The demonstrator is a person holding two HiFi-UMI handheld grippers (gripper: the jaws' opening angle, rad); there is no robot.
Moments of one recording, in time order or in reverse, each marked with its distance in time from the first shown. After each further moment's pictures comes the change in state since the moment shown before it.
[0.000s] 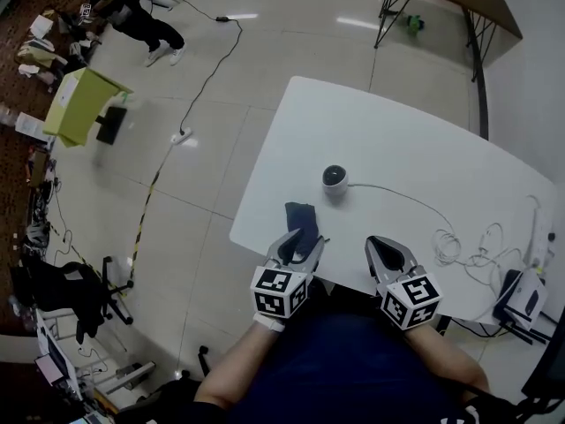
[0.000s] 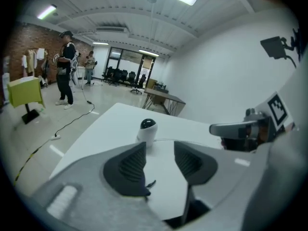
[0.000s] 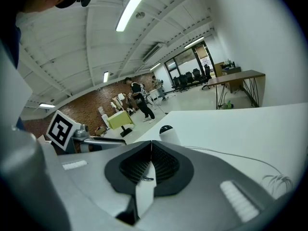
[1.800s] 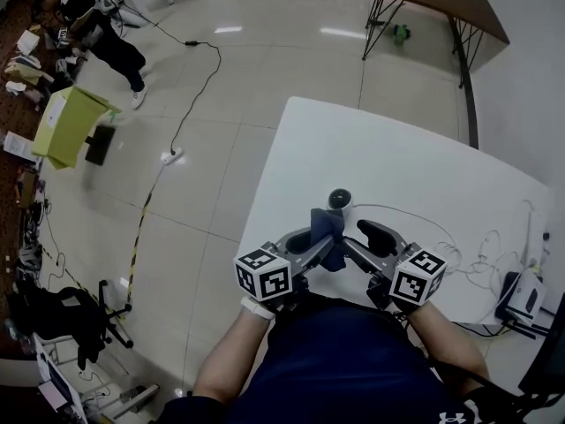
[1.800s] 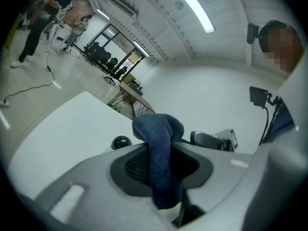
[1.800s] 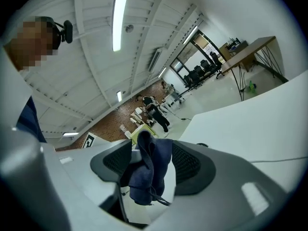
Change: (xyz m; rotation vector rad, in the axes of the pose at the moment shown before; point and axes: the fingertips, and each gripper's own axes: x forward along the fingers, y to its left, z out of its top) left arm 0.017 -0.005 0.079 -0.208 -0.054 -0.528; right arm 0.067 0.037 0.070 0.193 -0.093 0.302
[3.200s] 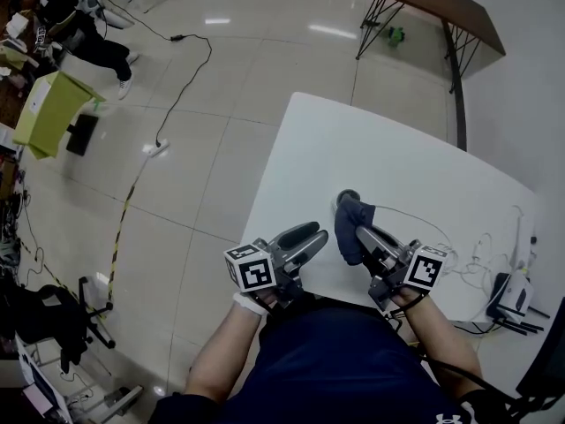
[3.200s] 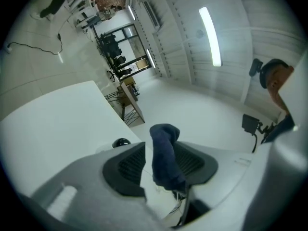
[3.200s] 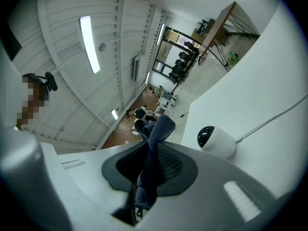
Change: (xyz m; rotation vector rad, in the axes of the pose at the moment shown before) left arm -0.033 0.030 0.012 -0.250 -0.153 -0.194; right arm 0.015 -0.015 -0.008 0.334 -0.062 0.017
